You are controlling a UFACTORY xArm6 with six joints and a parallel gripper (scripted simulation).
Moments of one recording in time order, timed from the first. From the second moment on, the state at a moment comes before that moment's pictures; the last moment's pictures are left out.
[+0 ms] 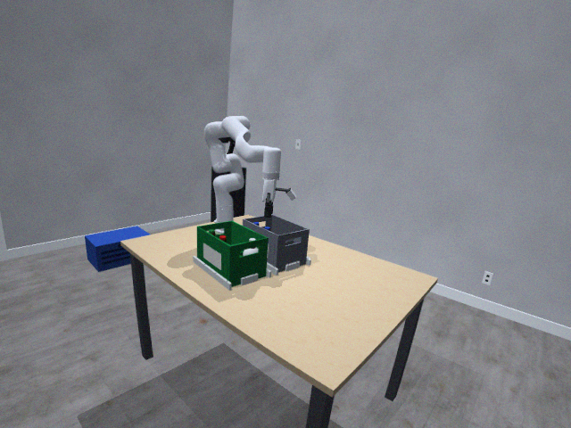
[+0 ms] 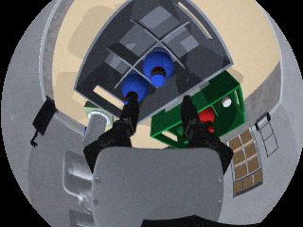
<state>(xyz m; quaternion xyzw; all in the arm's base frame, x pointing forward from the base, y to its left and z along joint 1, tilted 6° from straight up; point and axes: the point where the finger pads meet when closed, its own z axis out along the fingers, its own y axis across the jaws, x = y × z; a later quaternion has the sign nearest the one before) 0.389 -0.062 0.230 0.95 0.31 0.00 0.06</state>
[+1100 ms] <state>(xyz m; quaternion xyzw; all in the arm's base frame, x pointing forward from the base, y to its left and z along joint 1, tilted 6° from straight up) 0.392 -0.074 0.232 0.95 0.31 0.00 0.06</state>
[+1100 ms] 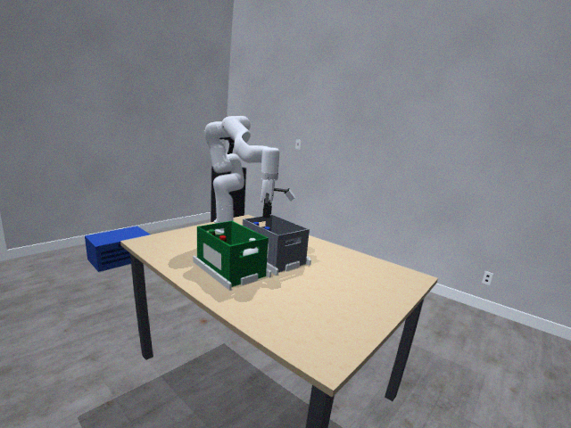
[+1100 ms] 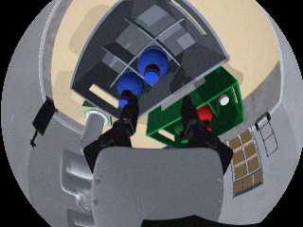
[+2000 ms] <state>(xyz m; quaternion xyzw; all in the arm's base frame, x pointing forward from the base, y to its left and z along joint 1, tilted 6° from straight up) 0.434 -0.185 0.245 0.95 0.31 0.00 0.06</state>
